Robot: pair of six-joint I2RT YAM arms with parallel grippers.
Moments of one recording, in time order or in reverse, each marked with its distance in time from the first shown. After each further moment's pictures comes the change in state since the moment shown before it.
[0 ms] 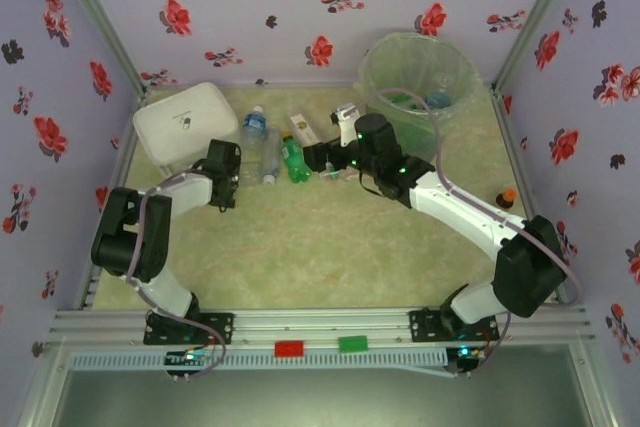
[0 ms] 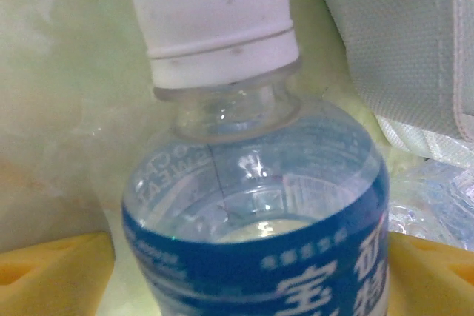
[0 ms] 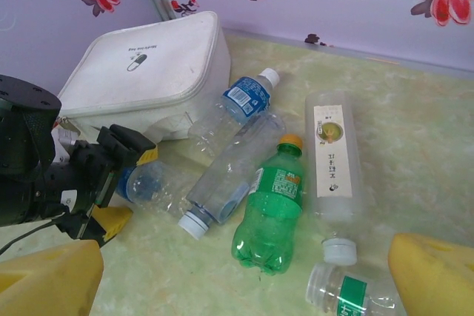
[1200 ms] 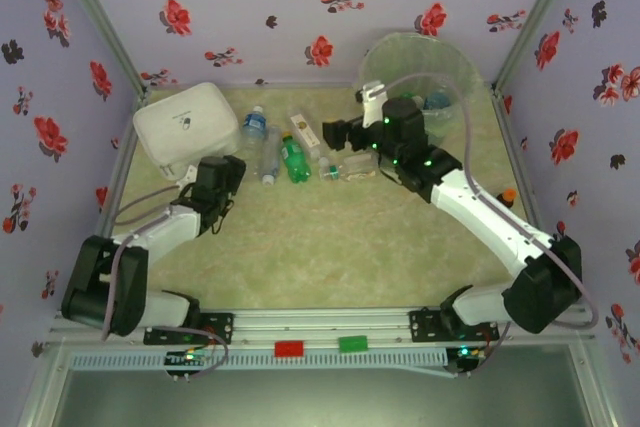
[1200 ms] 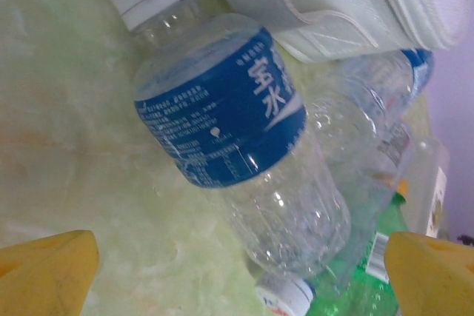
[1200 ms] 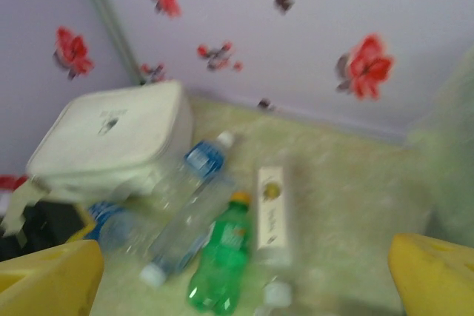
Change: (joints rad) left arm -0.048 -0.299 -0.236 0.163 0.014 0.267; right arm -0.074 -0.095 0.047 -0.041 0.029 -0.048
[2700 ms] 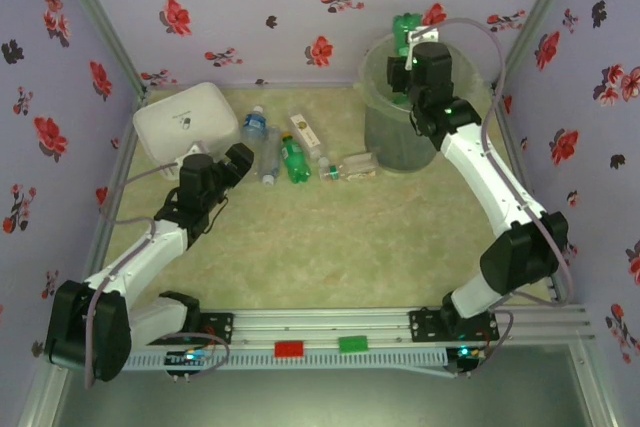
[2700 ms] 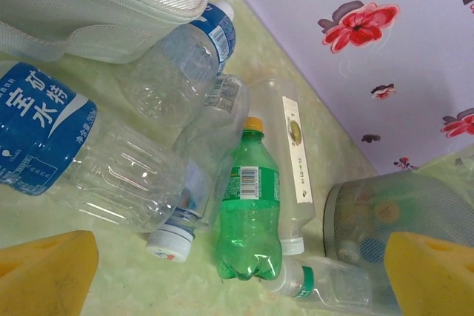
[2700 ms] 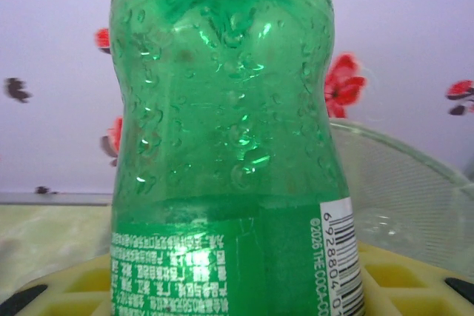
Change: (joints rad) left arm -0.018 -0.251 -0.028 0.083 0.165 0.369; right arm -0.273 0.222 0.420 -0.182 0.359 -0.088
